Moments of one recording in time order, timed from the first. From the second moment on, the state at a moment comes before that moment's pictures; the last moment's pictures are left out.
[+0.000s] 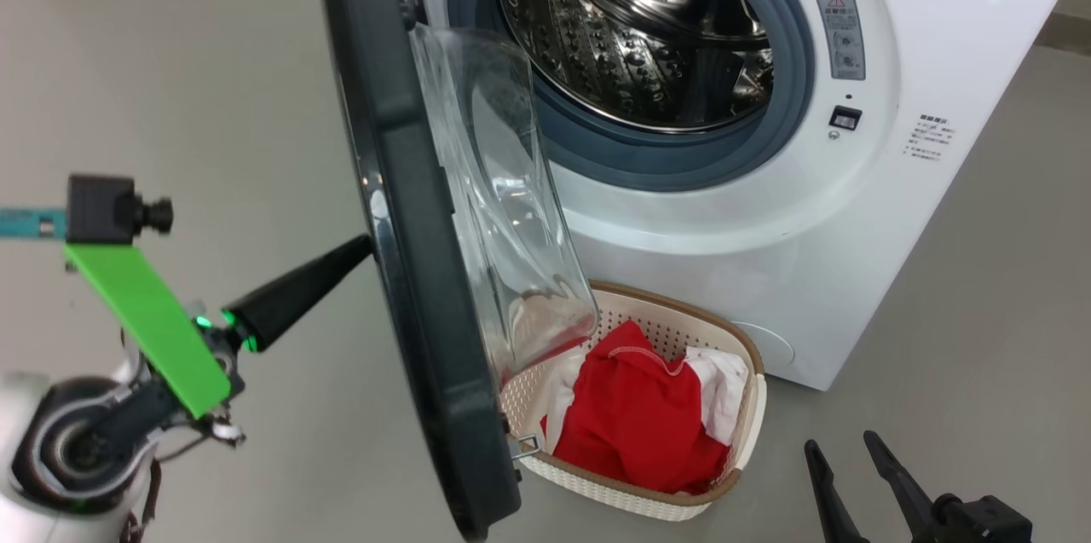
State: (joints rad) left arm -0.52 0.48 -0.27 0.07 -1.51 -0.12 0.58; right arm 0.16 -0.05 0.04 0.21 0.31 0.12 -0.26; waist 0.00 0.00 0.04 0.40
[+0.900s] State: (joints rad) left arm -0.07 0.39 -0.20 0.20 -1.53 -0.12 0.19; right arm 0.16 -0.04 0.06 0.22 0.31 0.12 -0.26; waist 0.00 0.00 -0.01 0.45
